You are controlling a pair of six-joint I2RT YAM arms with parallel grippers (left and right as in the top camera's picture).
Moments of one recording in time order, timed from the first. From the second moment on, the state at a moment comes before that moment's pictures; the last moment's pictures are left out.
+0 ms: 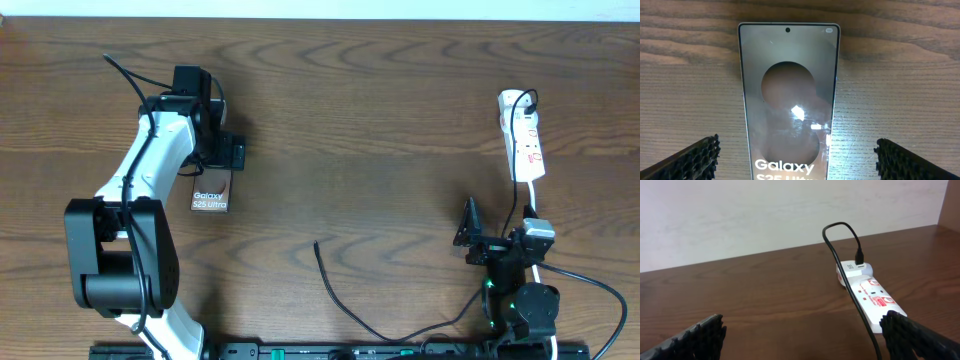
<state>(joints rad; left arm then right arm) -0.03 1.86 1.33 -0.87 -0.01 0.01 0.06 0.01 0.01 -0.06 0.11 0.16</state>
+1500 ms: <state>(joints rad) -0.03 1.92 1.26 -0.74 -0.02 0.02 0.06 0.01 0.01 -0.06 0.11 0.16</state>
